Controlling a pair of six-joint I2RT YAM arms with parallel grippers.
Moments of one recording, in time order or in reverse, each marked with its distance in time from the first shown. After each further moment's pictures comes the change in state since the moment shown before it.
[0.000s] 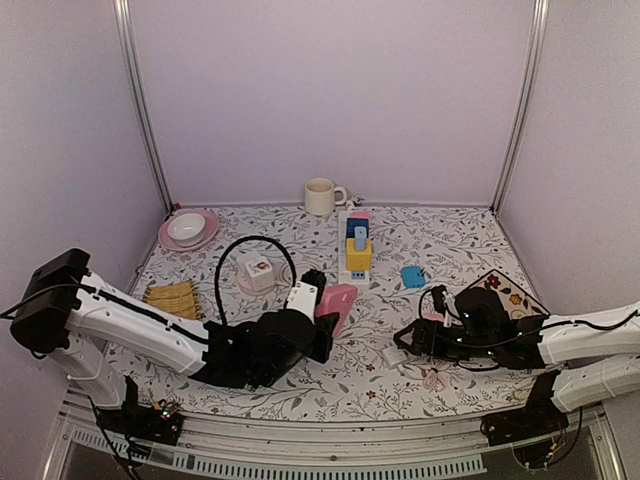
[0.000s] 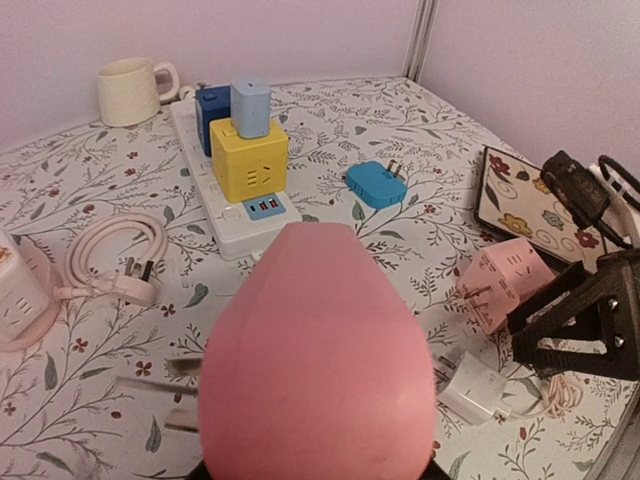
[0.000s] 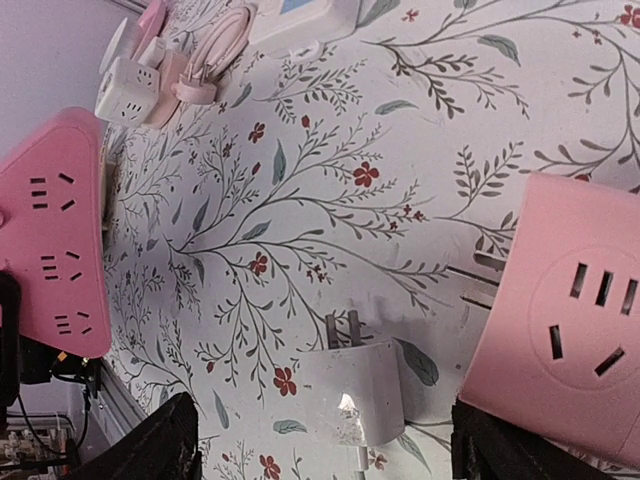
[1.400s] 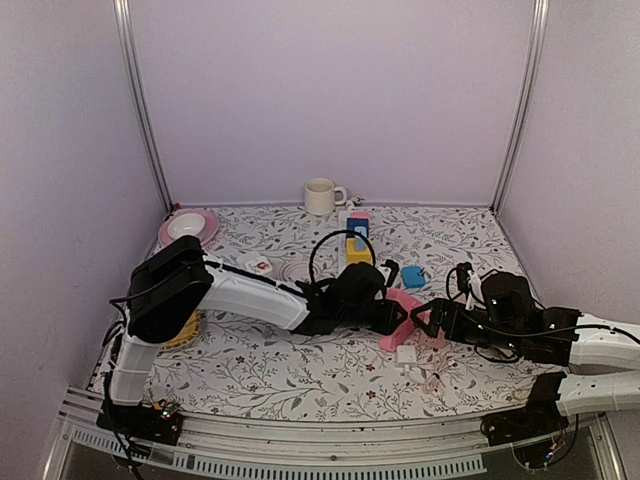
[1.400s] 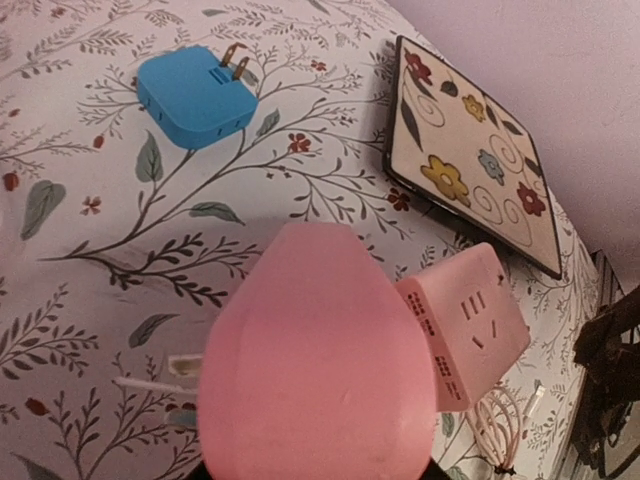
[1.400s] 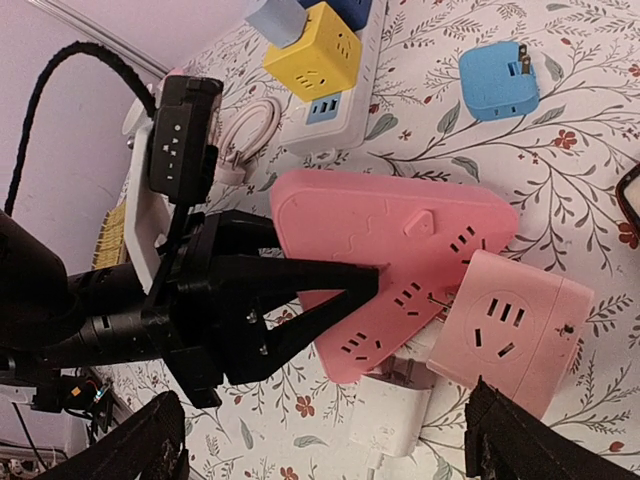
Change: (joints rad) left arm 0.230 0.572 0.623 -0.165 0.710 -0.080; right arm 0.000 -0.282 0.088 -0.270 0.156 -0.048
